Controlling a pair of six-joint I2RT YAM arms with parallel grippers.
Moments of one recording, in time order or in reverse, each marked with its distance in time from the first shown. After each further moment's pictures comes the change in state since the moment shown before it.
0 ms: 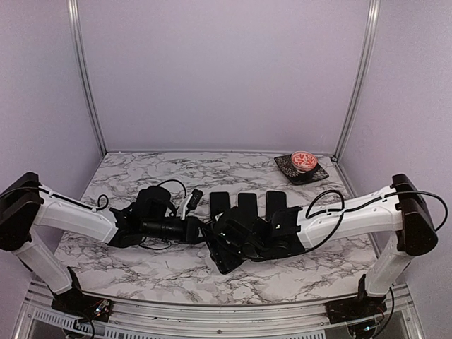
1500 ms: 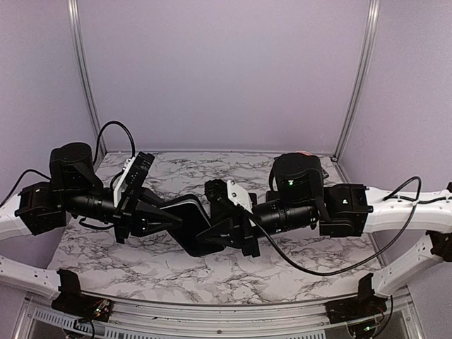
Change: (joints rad) left arm -0.159 -0.644 0.247 -0.623 0.145 0.742; right arm 0.002 -0.385 -0.003 0.286 -0.636 -0.751
